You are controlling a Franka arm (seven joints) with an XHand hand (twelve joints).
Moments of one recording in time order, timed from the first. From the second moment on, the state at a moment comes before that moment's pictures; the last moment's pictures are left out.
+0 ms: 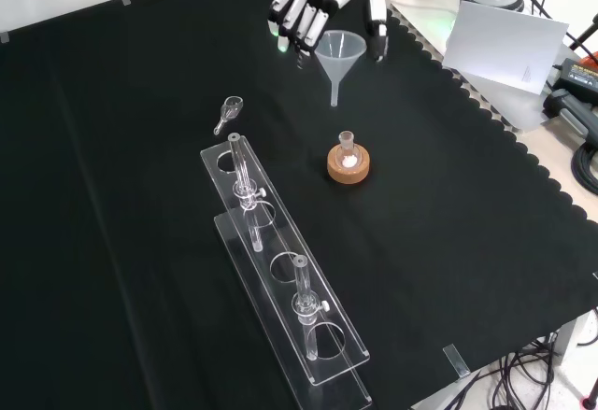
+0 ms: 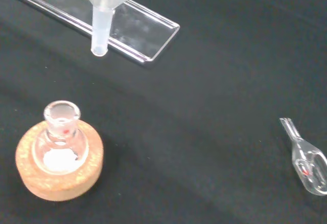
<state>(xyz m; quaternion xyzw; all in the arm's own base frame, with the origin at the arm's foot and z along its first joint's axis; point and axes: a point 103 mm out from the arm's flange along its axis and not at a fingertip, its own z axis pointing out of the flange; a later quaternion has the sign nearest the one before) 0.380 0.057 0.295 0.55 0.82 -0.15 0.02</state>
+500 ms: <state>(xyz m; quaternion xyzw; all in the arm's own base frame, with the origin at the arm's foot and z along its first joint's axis) 0.394 0.055 0.302 0.55 0.82 -0.16 0.03</state>
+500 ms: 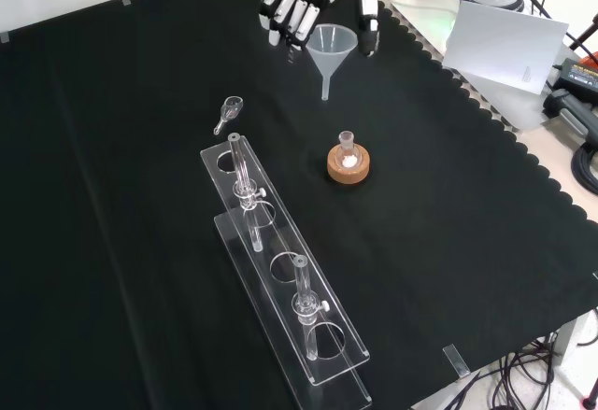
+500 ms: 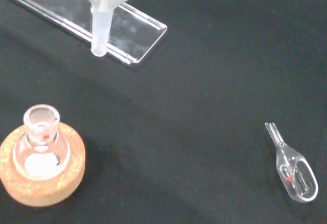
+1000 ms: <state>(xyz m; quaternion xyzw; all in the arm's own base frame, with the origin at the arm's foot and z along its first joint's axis) 0.429 0.076 0.307 0.57 0.81 -0.14 0.04</state>
